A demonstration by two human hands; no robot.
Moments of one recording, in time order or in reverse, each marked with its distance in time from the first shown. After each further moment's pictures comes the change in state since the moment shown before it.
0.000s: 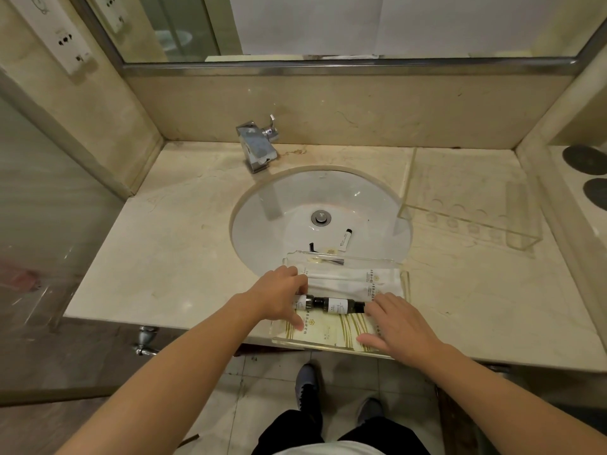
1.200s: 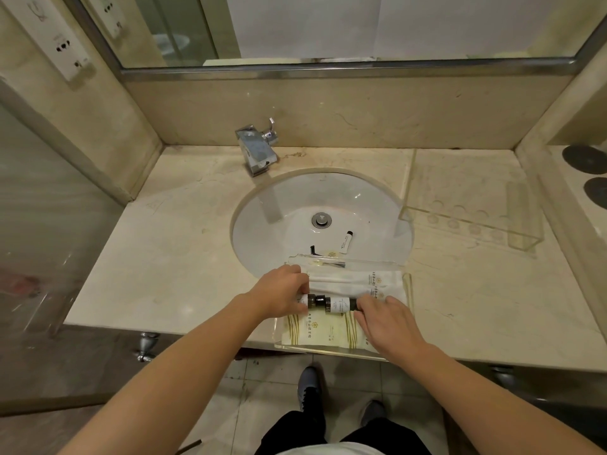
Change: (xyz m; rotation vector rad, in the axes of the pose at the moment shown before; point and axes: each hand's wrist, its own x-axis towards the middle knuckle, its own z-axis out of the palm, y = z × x) left_hand 0.003 0.002 -0.009 0.004 0.117 0.031; right_hand 0.019 -0.031 -0.005 0.032 0.112 0.167
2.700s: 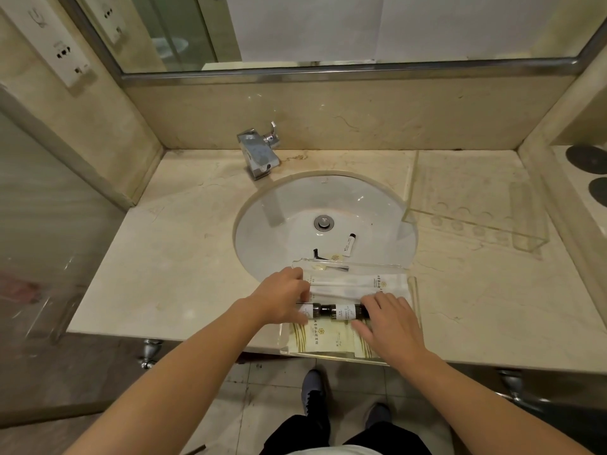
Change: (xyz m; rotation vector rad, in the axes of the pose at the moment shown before) left_hand -0.002 -0.008 -0.005 0.049 -0.064 0.026; right_hand 0.004 -0.002 0.018 -0.027 0.028 0.099
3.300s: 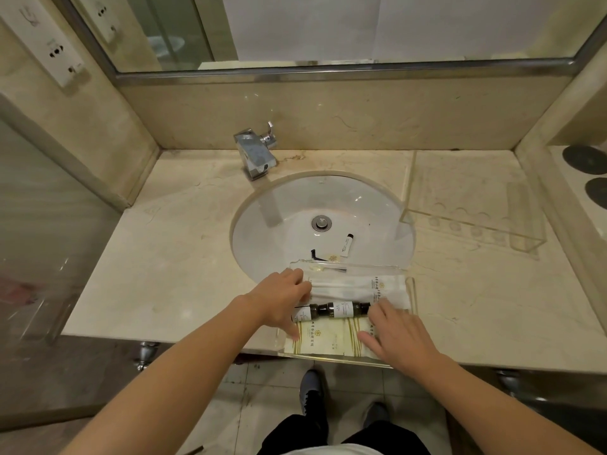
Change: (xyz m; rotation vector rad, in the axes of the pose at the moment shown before) left_hand 0.004 -0.005 -0.001 0.178 -0.105 0.098; right_hand -0.013 0.018 -0.004 -0.038 0.034 -0.129
